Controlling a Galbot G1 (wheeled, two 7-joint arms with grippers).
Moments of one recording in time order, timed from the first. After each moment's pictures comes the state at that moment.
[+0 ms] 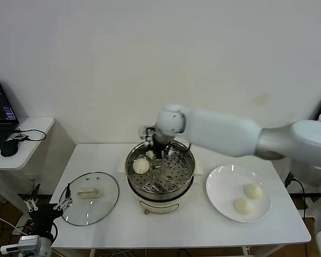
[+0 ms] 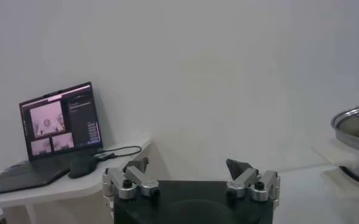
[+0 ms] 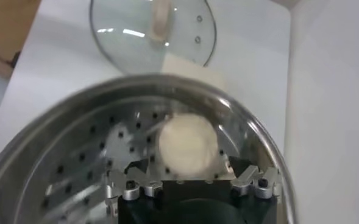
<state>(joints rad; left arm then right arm) 1.71 -1.25 -0.77 -2.17 -0.15 0.08 -0.18 0.54 1.12 -1.21 1.35 0.38 -0.51 -1.00</state>
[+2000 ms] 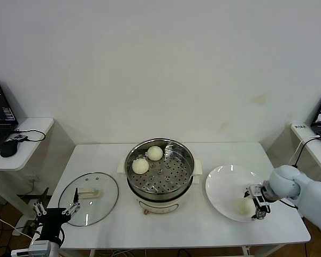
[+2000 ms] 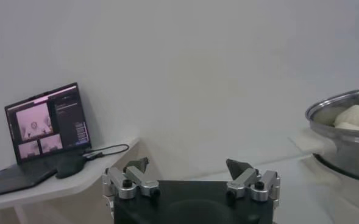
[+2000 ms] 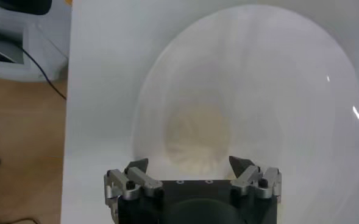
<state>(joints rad) 1.73 -1.28 -0.72 -2.18 -0.07 0.07 -0.18 -0.38 0.48 -0.53 1.53 -0.24 -0.27 -1.05</state>
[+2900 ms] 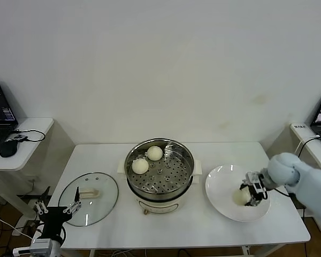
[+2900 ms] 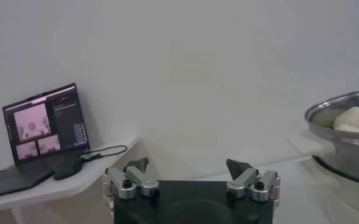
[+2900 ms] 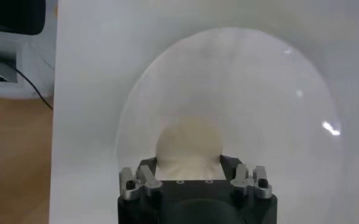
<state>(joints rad) 1.72 -1.28 -0.71 -2.17 -0.07 0.07 -0.18 -0.12 0.49 -0.63 1.55 -0.09 -0.30 -1.11</state>
